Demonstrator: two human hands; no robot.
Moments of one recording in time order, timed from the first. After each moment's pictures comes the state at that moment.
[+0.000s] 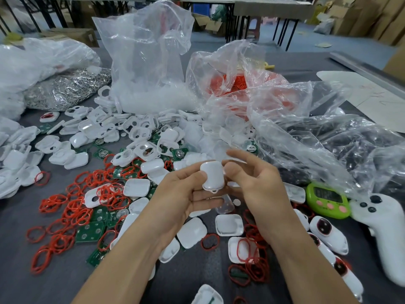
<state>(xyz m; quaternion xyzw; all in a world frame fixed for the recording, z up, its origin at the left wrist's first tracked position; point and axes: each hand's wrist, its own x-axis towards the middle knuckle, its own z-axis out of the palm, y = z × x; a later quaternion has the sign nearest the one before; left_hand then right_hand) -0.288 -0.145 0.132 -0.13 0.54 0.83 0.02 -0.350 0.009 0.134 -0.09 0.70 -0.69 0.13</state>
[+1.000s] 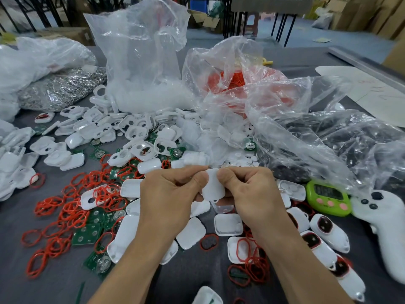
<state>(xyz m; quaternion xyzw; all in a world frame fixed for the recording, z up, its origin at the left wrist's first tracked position) -0.282 -0.141 0.127 -0.11 0.73 0.63 -0.24 -0.340 0.002 0.131 -0.11 0.73 -0.67 0.12</state>
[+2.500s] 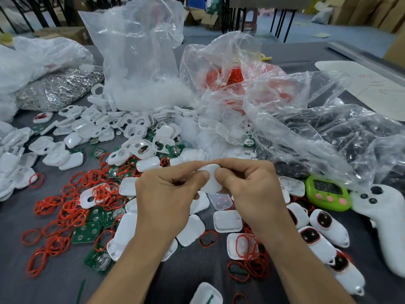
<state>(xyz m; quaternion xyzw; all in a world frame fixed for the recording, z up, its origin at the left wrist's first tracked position) -0.277 -0.137 0.135 -0.10 0.74 0.61 -0.28 -0.338 0.004 0.136 -0.13 0.73 -0.67 0.09</state>
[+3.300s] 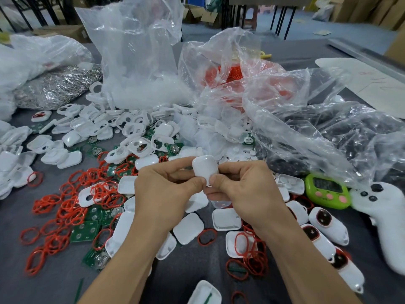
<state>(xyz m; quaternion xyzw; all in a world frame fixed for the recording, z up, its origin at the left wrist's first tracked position) -0.282 -0.144 0.131 -0.17 0.71 0.66 -0.20 -0.343 0.004 0.131 -0.12 0.71 -0.67 0.18</state>
